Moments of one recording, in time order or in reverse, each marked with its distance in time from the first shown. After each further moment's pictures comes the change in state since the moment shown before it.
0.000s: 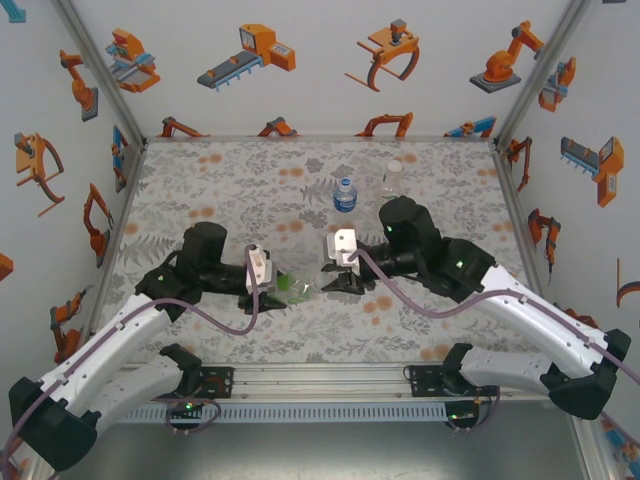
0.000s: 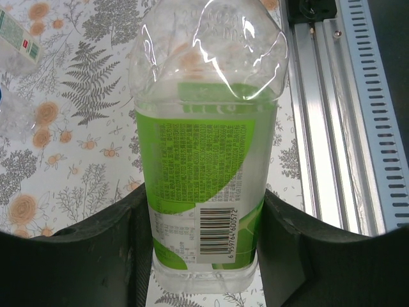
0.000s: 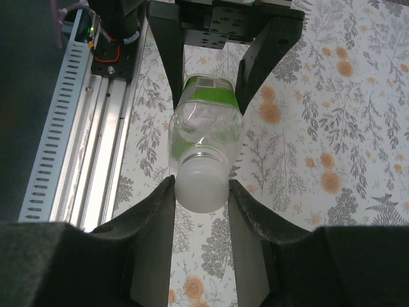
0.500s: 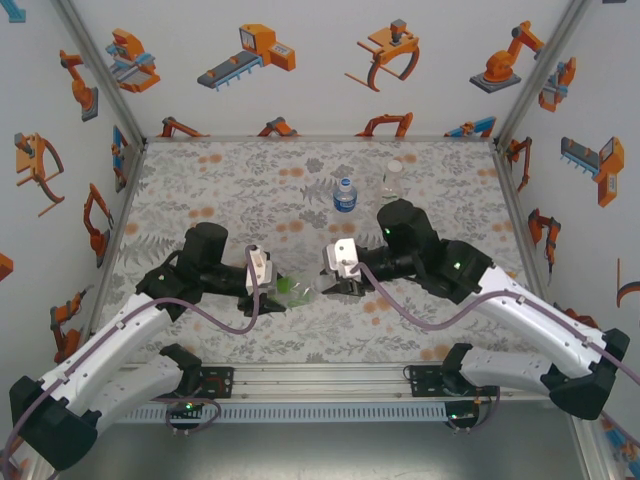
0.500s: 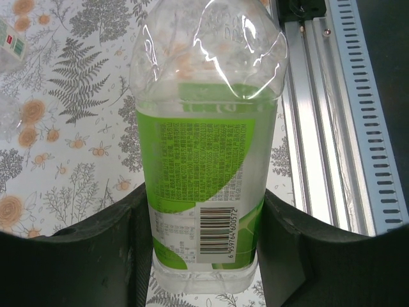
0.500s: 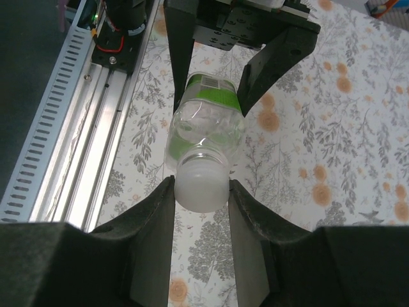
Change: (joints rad) left arm 0.001 0.006 0.000 -0.026 0.016 0.000; right arm 0.001 0.006 -0.022 0.007 -0.035 -0.074
